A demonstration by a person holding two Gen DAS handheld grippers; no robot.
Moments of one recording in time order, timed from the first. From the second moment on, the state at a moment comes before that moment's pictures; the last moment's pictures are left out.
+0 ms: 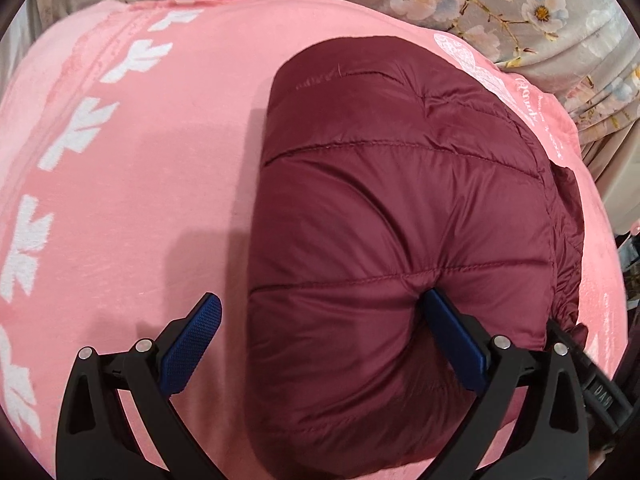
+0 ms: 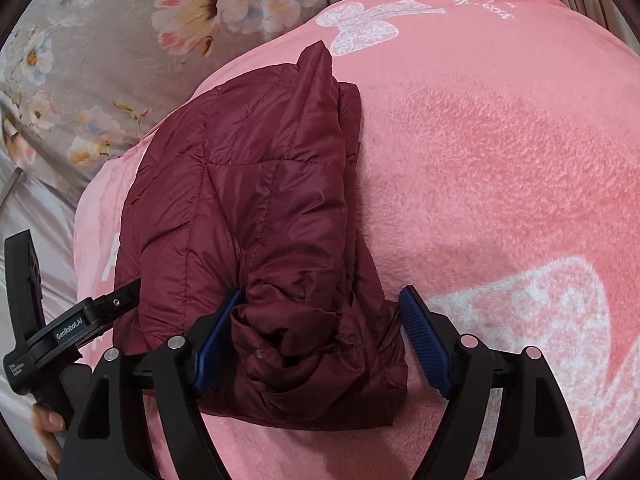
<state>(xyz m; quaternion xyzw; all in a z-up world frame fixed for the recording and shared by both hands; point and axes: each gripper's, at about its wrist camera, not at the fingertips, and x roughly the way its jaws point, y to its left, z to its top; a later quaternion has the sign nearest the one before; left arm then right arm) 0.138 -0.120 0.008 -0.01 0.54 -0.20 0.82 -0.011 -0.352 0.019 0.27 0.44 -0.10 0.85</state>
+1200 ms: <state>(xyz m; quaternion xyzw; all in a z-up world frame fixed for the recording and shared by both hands) 0.066 -0.105 0.184 0.04 0.32 -0.28 0.91 -0.036 -0.267 0.183 0.11 0.26 -0.12 0.95</state>
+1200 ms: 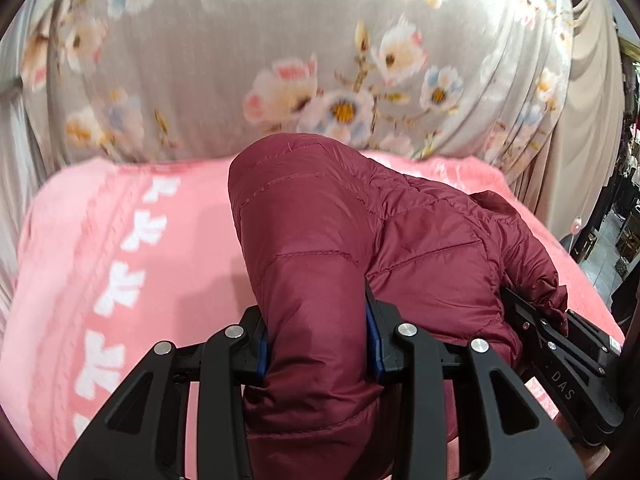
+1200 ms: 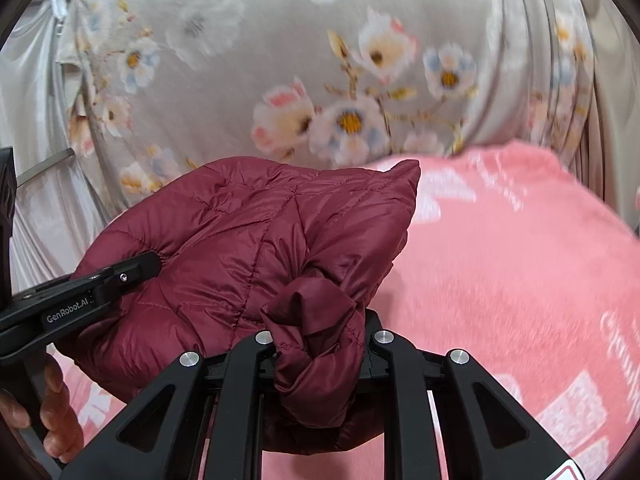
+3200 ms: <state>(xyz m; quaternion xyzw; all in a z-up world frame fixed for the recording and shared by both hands) 0.238 -0.005 0.060 0.09 0.25 -0.21 0.94 0.178 -0.153 0.051 -0.02 0.30 -0.03 0.95</state>
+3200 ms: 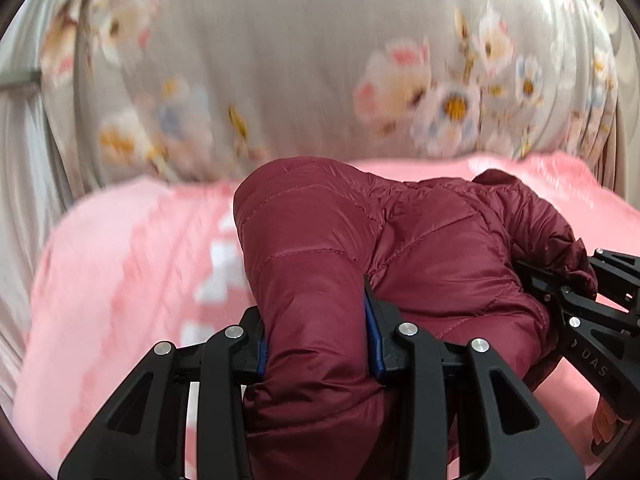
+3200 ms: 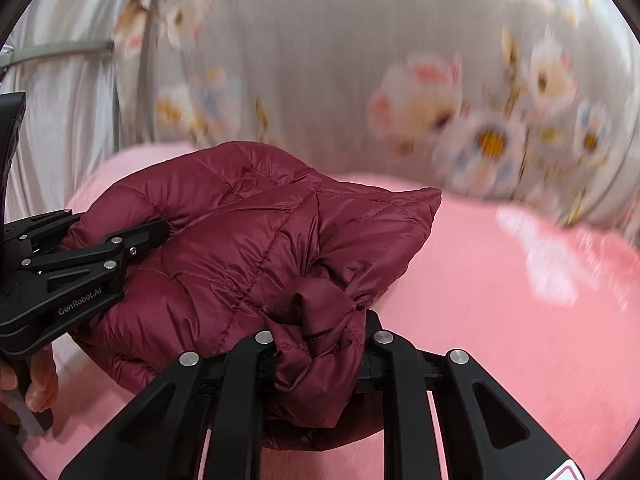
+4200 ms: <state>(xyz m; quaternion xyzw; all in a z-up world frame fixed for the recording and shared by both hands) 0.189 0.045 0.048 0.02 0.49 -0.16 0.86 0.135 -0.204 0.098 0.18 0.37 0.03 0.91</state>
